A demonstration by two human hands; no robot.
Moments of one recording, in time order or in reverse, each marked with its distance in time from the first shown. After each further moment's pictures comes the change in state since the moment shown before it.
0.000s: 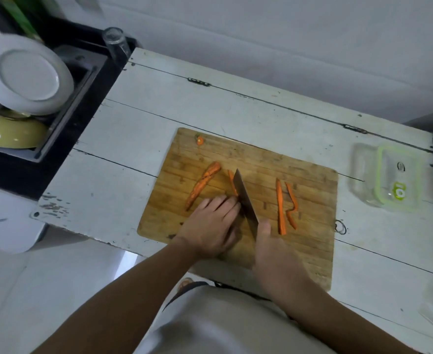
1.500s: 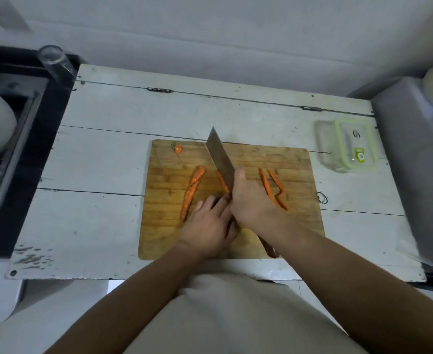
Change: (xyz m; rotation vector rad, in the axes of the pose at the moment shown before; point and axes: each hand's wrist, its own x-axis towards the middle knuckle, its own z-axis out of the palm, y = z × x) left_hand 0.005 -0.016 0.008 -0.055 0.053 0.101; right_hand 0.067 -0.061 -0.040 0.219 0.151 0.080
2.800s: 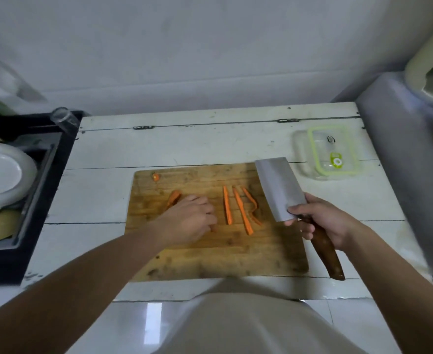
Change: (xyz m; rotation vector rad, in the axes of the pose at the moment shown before) left_hand 0.077 -0.007 -0.050 0.221 -0.382 0.381; right_hand -0.009 0.223 -0.077 1.309 -0.346 0.175
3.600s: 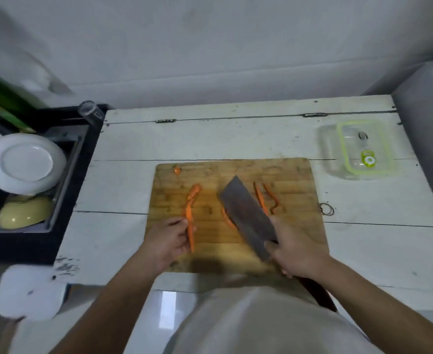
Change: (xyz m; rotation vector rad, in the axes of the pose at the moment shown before) left_hand -0.066 0.038 -0.021 -1.874 0.390 -1.398; right_hand -0.009 0.039 0.090 -0.955 0.023 -0.211
